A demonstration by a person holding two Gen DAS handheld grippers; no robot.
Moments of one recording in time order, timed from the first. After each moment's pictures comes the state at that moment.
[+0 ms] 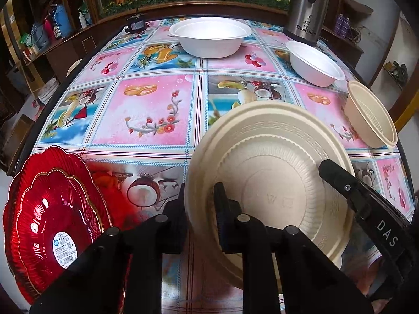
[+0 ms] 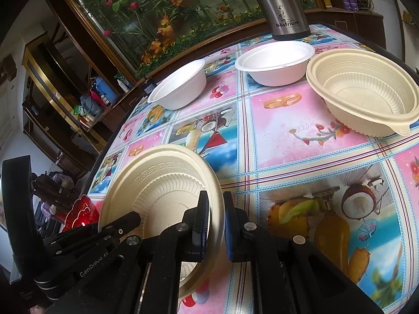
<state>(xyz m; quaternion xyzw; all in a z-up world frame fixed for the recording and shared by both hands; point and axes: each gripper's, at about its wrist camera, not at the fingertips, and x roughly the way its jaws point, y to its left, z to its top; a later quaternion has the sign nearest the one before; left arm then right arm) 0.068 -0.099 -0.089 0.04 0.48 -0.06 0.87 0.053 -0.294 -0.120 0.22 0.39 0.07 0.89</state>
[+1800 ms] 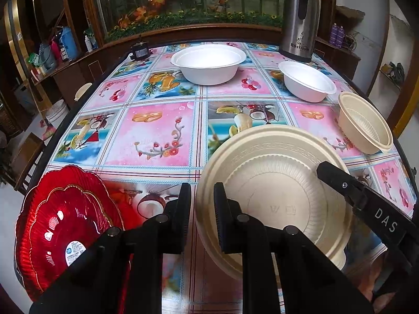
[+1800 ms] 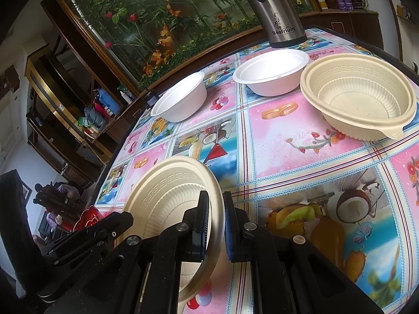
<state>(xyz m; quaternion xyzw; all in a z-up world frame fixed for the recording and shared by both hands) 0.056 -0.106 -0.071 0.06 0.42 -0.05 0.90 0.045 -0.305 -0.115 0.24 0.37 0.07 0.90</state>
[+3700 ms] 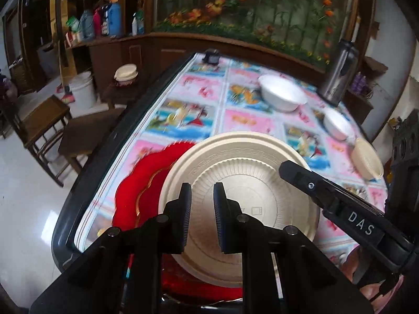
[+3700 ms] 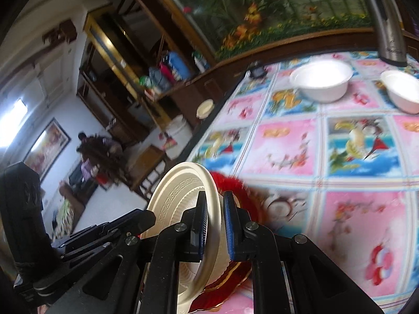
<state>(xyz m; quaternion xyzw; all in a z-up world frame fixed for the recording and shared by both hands) 0.003 0.073 -0.037 -0.06 0.41 -0.01 0.91 0.038 -0.107 -0.067 0.17 0.38 0.25 0.88</state>
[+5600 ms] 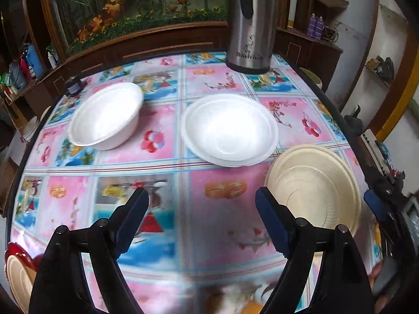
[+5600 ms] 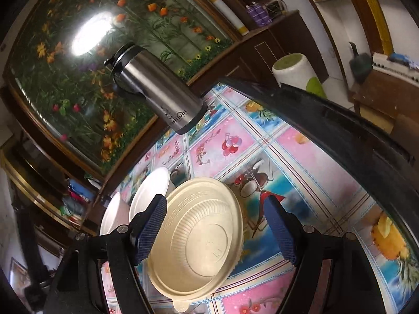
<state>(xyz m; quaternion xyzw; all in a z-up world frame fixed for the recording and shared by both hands) 0.151 -0.281 -0.043 0.07 0.45 -0.11 0.89 0.054 -0.540 -0.093 0.38 0.26 -0.07 0.88</state>
